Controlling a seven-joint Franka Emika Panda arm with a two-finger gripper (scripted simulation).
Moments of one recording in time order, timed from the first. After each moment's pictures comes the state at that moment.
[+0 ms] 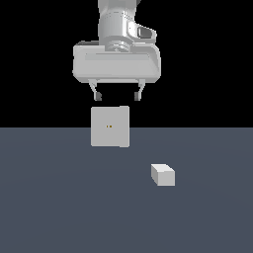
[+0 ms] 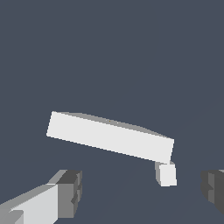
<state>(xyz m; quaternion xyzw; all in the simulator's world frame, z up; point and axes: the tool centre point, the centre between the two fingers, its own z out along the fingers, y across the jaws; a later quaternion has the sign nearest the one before) 0.002 0.021 0.171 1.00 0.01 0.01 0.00</state>
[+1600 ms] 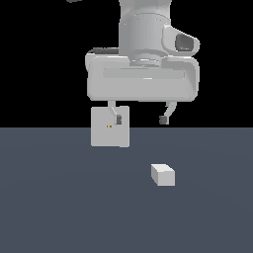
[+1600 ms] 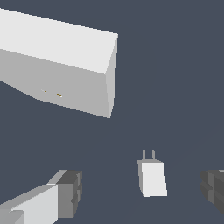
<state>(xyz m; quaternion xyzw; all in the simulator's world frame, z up) -0.045 -0.029 0.113 0.99 0.02 0.12 0.00</state>
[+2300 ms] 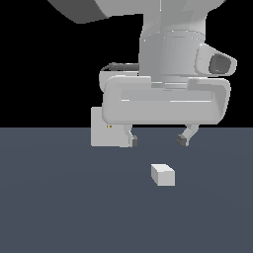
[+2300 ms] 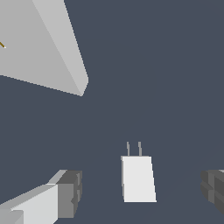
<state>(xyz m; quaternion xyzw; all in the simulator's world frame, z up) -0.064 -0.059 0.073 0.98 0.03 0.18 -0.01</state>
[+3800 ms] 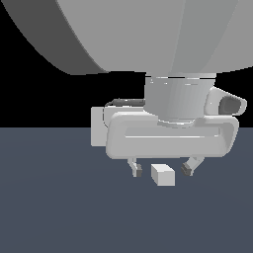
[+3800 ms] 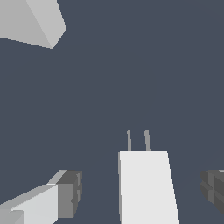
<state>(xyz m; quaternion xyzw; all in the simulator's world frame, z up) -0.067 -0.066 0.020 0.98 0.04 0.19 -0.01</state>
